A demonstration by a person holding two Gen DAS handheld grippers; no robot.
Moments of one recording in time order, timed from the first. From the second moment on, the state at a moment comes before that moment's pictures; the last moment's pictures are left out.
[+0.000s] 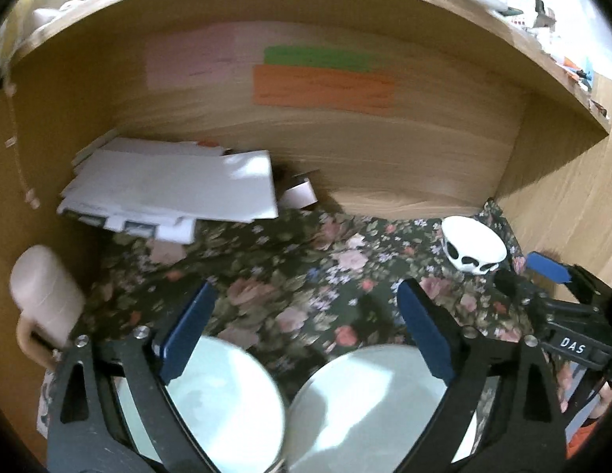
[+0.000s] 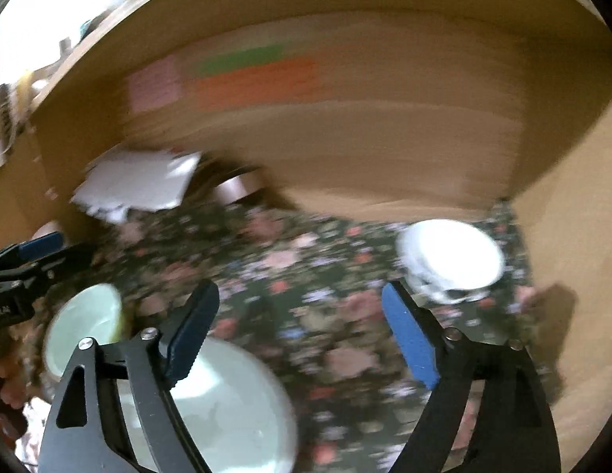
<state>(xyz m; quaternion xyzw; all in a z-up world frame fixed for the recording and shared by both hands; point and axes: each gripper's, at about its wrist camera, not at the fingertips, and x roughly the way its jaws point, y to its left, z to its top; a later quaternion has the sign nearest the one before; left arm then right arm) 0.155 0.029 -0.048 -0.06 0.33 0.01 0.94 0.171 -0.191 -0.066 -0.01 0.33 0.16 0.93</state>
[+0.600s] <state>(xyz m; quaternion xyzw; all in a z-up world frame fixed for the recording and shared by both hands) 0.263 -0.041 -0.076 -0.02 0.41 -0.04 0.91 0.251 -0.300 -0.110 0.01 0.37 0.00 0.93</state>
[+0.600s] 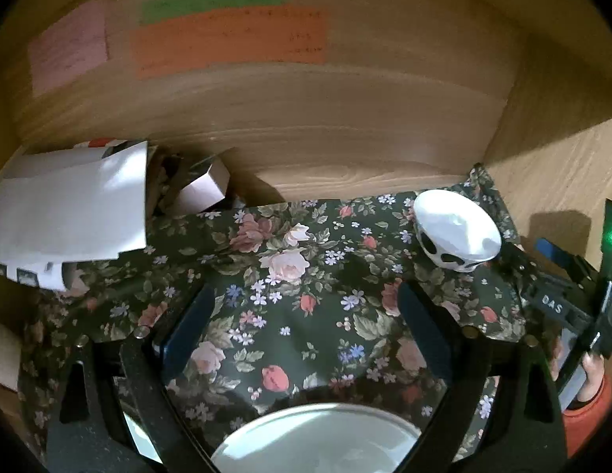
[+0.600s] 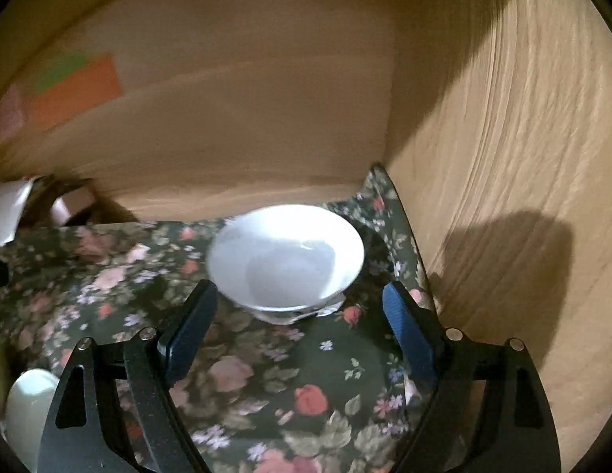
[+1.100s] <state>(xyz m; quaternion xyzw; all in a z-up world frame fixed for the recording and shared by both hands) 0.300 -0.073 -0.096 0.04 0.42 -0.06 0.90 0.304 -0.333 -0.161 0.08 0.44 0.00 0.89</state>
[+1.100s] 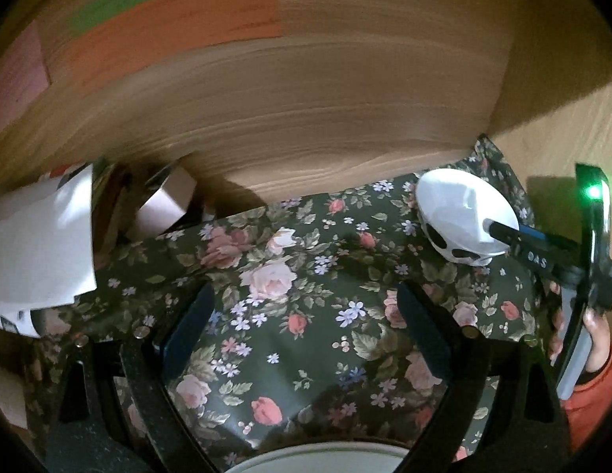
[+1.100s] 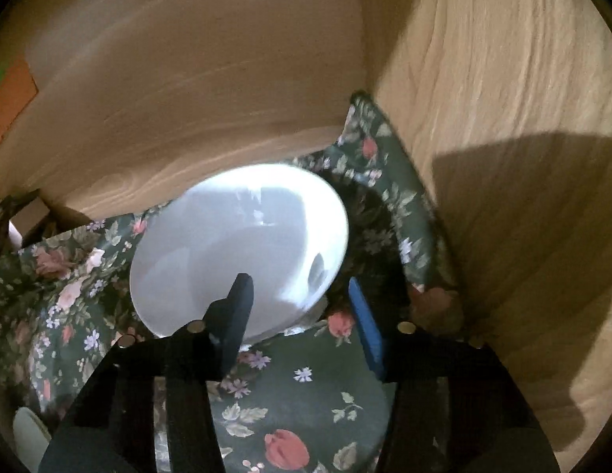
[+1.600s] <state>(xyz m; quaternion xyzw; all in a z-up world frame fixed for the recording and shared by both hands) 0.328 -0.095 -0.121 0.04 0.46 -0.06 0.89 0.298 -0.307 -0.161 0.05 0.46 0.09 0.88</state>
